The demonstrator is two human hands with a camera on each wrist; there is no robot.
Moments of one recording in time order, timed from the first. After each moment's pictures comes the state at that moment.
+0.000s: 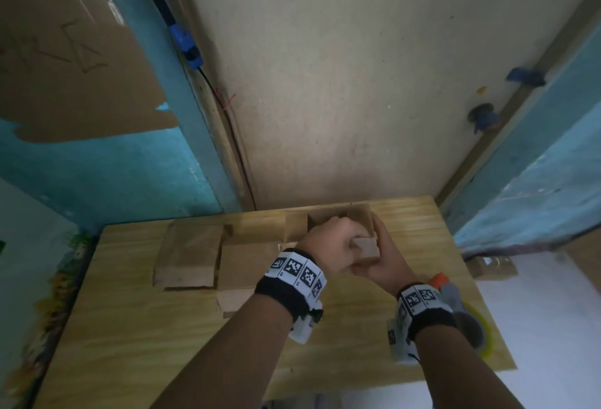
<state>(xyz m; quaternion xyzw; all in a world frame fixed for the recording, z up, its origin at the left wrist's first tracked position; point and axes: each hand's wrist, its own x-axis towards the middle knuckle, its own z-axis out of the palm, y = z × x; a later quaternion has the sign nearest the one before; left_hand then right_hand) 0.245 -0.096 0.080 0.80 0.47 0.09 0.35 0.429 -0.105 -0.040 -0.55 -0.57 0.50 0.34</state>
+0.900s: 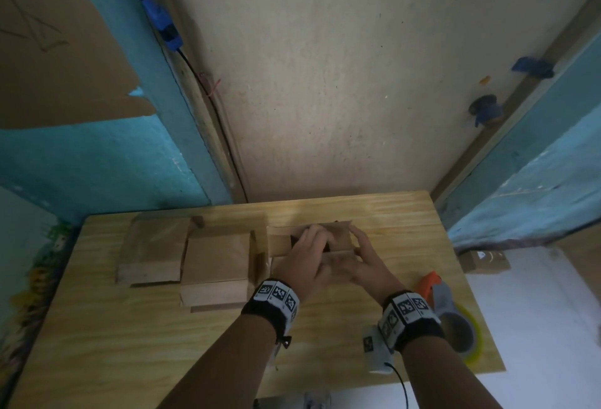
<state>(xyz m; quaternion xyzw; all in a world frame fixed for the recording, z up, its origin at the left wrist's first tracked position) 0.227 -0.116 -0.020 0.79 0.50 0.20 0.28 0.419 -0.116 -0.039 -0.58 -0.49 0.60 0.27</state>
